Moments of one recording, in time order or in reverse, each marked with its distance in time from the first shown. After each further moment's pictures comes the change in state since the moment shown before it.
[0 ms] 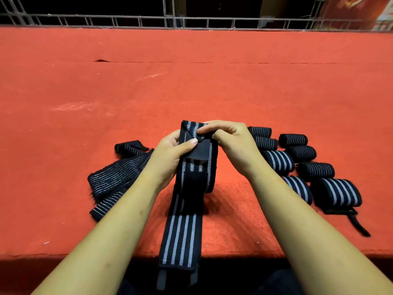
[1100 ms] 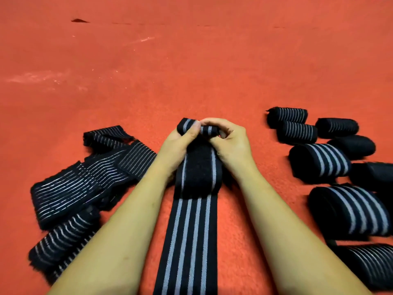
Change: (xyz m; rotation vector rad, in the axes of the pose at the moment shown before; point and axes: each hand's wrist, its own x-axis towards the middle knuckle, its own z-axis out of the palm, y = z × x) left_hand 0.099 -0.110 -0.043 -0.033 0.127 -0.171; right_hand 0.067 0.155 0.029 -0.027 0.177 0.044
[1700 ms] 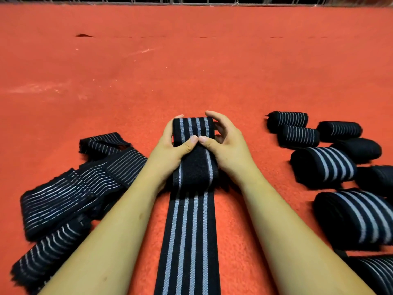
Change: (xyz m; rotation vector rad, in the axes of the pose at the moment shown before) left_hand 0.004 -0.005 -0.017 0.194 -0.029 0.141; right_hand 0.002 -0.003 -0.005 -0.045 -0.096 0.003
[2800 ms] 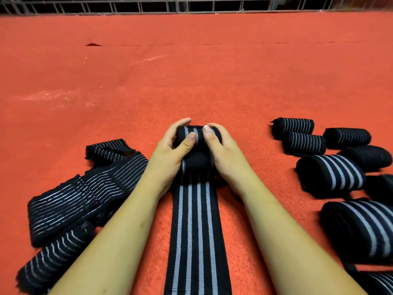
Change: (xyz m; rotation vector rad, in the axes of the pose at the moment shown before) left_hand -0.004 0.015 0.001 0.005 0.037 0.061; right_hand 0.002 -0.006 0.009 -0.005 -0.041 0.097
